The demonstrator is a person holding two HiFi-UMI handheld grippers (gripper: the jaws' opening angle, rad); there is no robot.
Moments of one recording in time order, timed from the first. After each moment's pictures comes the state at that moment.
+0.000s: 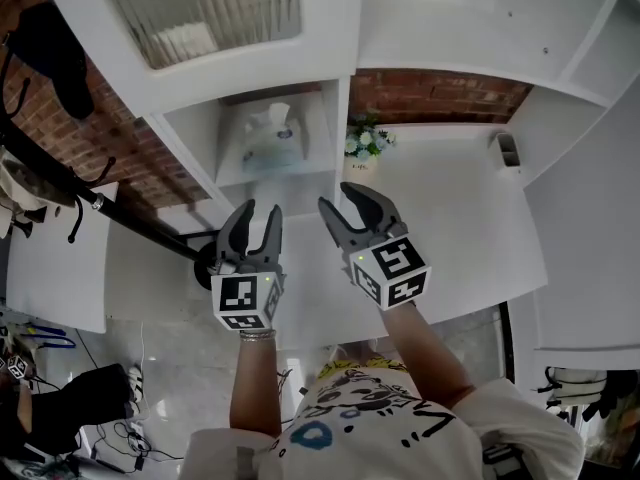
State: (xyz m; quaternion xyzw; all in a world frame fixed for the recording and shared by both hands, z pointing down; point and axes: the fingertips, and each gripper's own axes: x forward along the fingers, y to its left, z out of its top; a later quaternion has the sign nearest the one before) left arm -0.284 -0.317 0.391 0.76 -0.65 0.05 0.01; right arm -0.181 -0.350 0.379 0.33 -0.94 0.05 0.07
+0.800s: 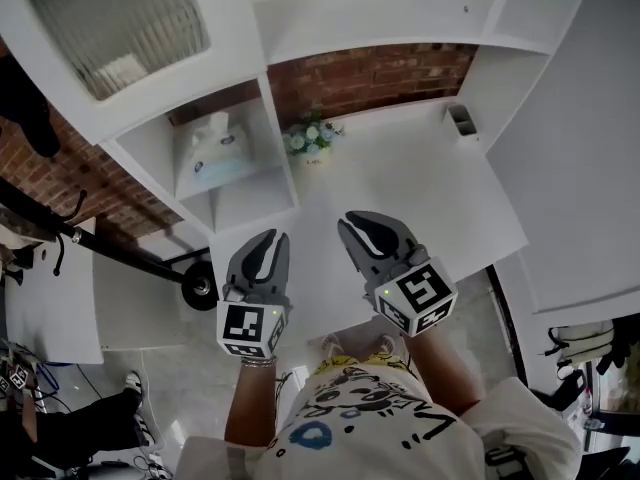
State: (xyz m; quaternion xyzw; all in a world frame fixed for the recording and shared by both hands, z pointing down) left arm -0.165 -0.264 0.394 0.84 -0.53 0.07 0.01; right arm -0.067 -0.277 0.366 0.37 -0.93 0.03 0.07
